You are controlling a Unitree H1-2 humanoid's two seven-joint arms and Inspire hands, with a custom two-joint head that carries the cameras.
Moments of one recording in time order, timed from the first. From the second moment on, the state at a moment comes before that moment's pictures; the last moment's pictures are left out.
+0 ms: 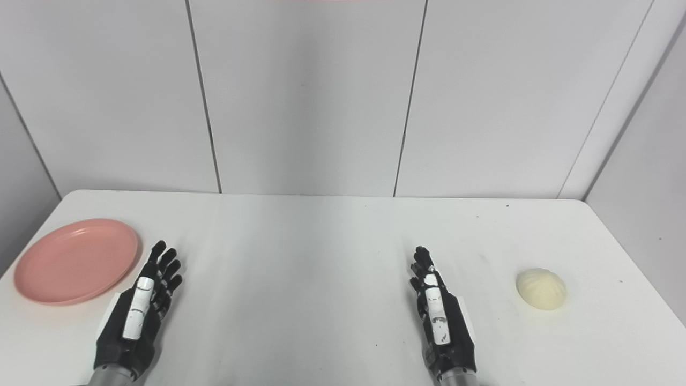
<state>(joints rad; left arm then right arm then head) -0.12 0.04 0.07 -0.06 -0.17 0.11 -0.07 -0.11 -0.07 -0.07 -0.01 0.21 -0.03 0.08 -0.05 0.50</state>
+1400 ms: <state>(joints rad) -0.13 0.01 0.04 -0.01 -0.12 0.09 -0.05 -0.14 -0.10 -0.09 0.03 0.23 -0.05 0.11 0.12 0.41</state>
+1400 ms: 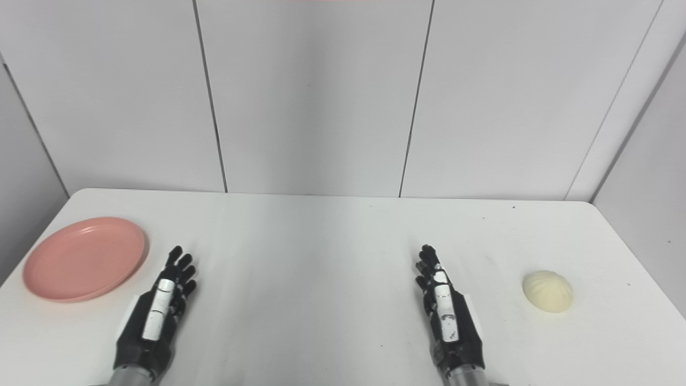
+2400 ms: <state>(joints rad) -0.16 -0.05 0.02 0.09 -0.09 -0.02 -0.03 -0.17 -0.13 -0.12 0.11 0.28 -0.11 0.16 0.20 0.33</state>
